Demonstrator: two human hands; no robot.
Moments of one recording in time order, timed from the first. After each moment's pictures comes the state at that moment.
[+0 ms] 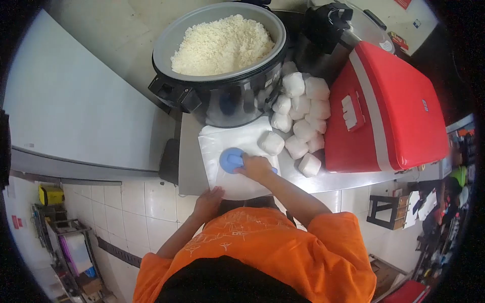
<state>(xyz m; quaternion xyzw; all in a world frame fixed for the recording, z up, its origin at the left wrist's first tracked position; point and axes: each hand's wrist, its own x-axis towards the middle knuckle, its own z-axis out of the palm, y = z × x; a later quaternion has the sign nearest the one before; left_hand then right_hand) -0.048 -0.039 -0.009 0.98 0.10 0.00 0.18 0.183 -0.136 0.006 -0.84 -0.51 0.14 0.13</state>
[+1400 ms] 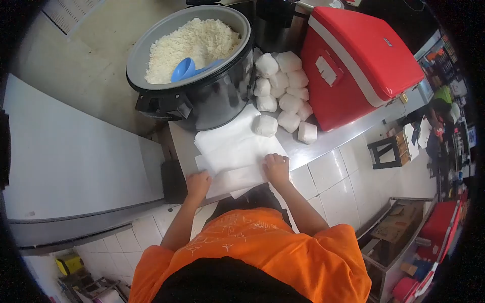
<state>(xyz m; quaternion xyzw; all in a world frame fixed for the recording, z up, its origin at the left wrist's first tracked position) -0.001 0.078 -0.012 0.97 0.15 -0.14 0.14 0.105 -0.184 -0.013 -0.94 -0.25 0.00 0.24</state>
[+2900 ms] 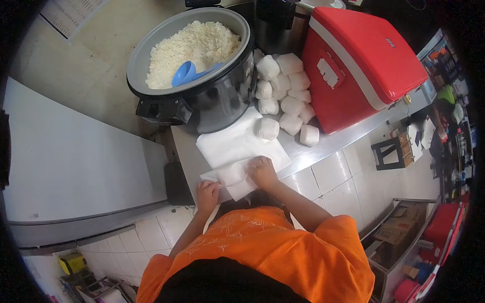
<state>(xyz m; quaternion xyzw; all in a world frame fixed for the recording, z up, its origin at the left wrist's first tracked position) -0.037 0.054 -0.028 0.95 0.10 0.09 0.27 0.106 -0.155 -0.036 -0.86 -0.42 -0.03 0.28</state>
